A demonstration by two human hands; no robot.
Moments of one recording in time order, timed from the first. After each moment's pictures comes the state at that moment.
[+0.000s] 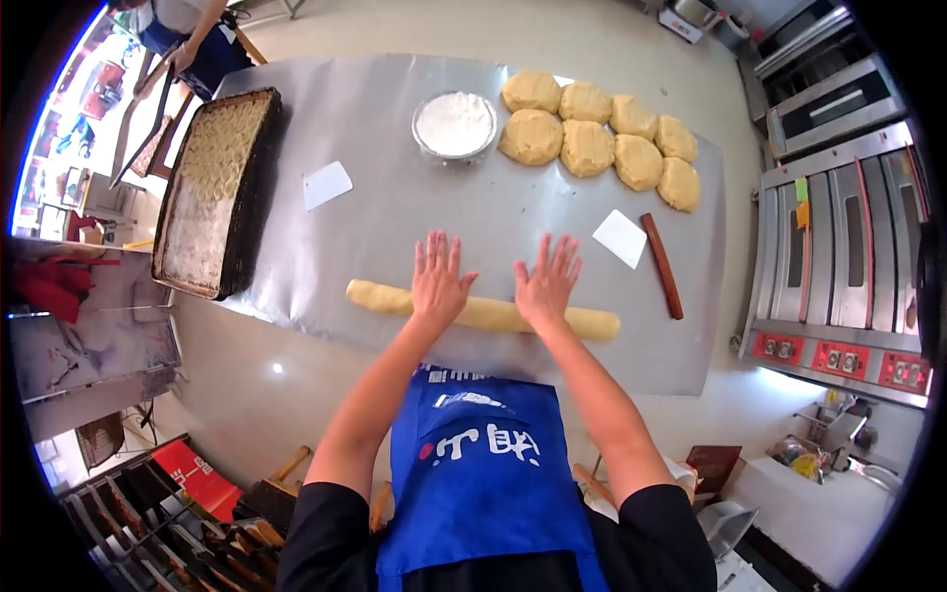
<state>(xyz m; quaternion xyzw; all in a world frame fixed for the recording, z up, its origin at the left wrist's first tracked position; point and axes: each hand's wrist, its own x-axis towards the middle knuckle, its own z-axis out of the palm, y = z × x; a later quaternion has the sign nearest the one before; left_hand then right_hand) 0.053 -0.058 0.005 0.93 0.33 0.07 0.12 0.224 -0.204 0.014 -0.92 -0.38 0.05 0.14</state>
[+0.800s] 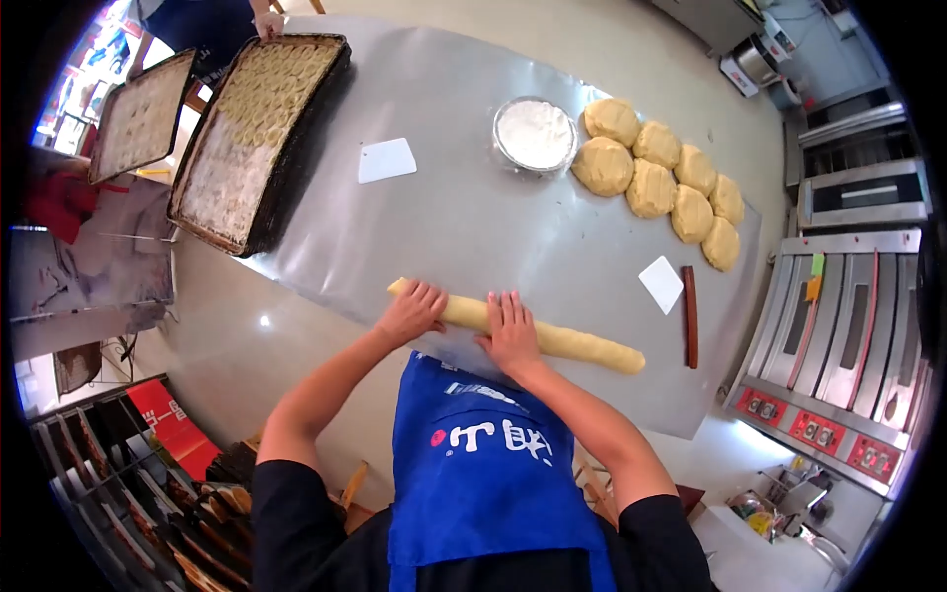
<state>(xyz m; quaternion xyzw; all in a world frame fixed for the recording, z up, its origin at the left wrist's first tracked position) -0.105 0.012 -0.009 0.99 0.14 -0.01 0.06 0.114 -0.166 -0.005 -0.72 -0.68 0.06 0.09</state>
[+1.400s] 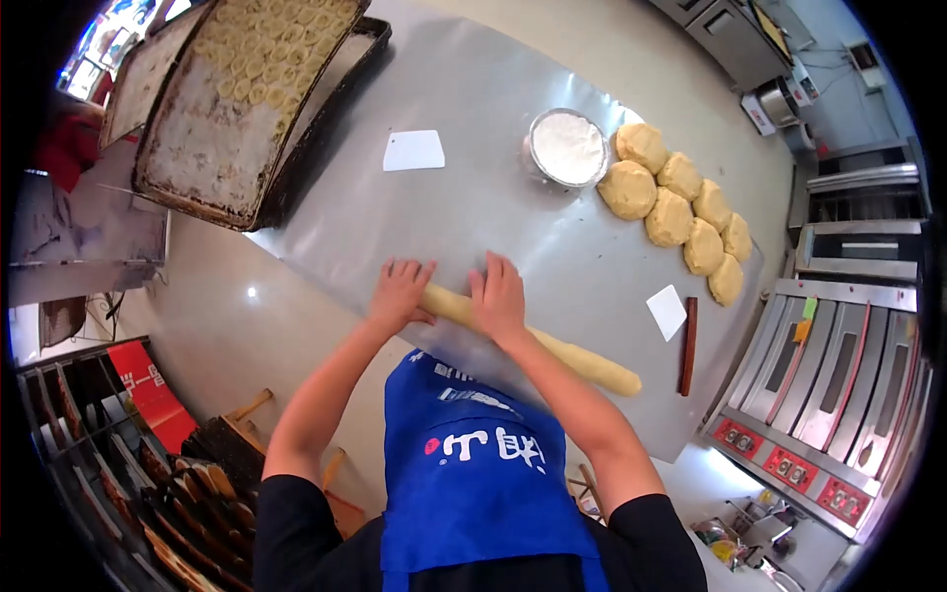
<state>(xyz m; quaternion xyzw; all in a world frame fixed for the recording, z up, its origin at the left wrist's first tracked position) -0.128 0.038 0.028 0.94 0.33 0.00 0.12 0.089 -0.055 0.015 -0.75 -0.55 0.27 0.24</state>
